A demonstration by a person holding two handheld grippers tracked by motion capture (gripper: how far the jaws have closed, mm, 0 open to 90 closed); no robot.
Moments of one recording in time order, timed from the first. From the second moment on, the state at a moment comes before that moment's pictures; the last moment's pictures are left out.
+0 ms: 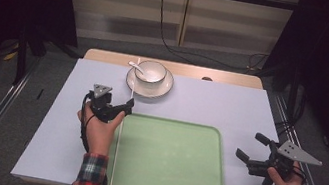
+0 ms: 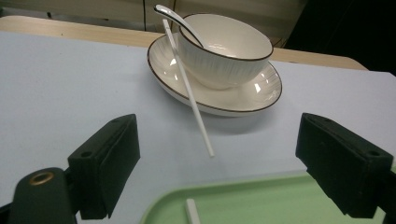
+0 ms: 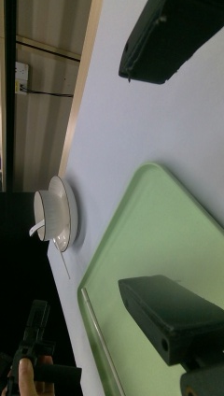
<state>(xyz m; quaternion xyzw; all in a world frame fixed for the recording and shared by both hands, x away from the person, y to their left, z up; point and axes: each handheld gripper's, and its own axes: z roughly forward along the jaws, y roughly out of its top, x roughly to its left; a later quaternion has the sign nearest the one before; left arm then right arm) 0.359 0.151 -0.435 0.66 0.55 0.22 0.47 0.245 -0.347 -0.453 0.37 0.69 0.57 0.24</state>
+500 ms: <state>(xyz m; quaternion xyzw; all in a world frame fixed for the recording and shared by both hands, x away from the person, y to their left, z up) 0.385 0.162 -0.430 0.66 0.56 0.23 0.45 0.245 -0.347 -0.453 0.37 0.69 0.57 0.25</state>
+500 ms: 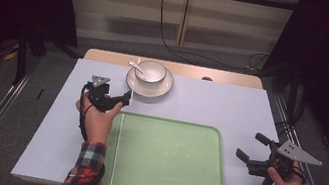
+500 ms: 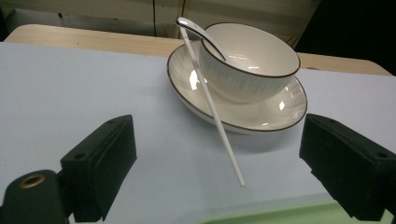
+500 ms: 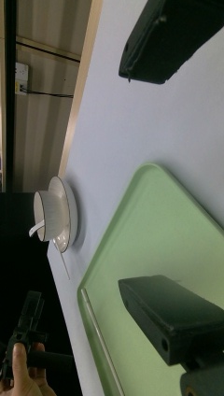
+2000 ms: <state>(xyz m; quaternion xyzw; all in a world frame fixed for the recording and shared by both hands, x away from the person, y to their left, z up) 0.449 0.153 -0.444 0.67 0.56 0.22 0.43 0.245 -0.348 -0.454 0.37 0.70 0.57 0.25</state>
